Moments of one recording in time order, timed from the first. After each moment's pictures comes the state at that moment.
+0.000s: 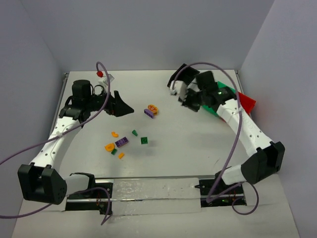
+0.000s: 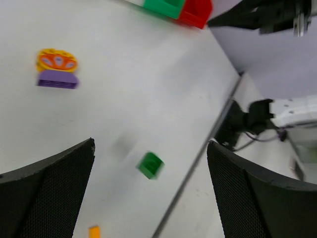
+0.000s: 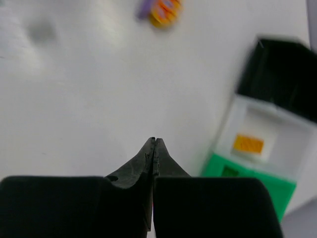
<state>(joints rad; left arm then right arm) -0.19 1.23 1.06 -0.34 0.89 -0.25 0.42 1.39 1.39 -0.86 -0.33 -0.83</state>
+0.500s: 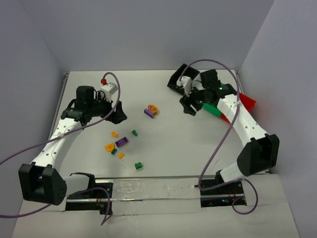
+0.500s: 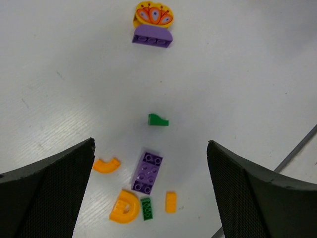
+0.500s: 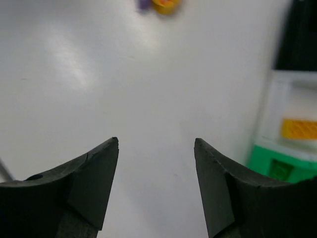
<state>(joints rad) -0.20 1.22 1.02 -0.50 0.53 0.11 0.26 1.48 1.38 -0.85 -0.44 -0.67</state>
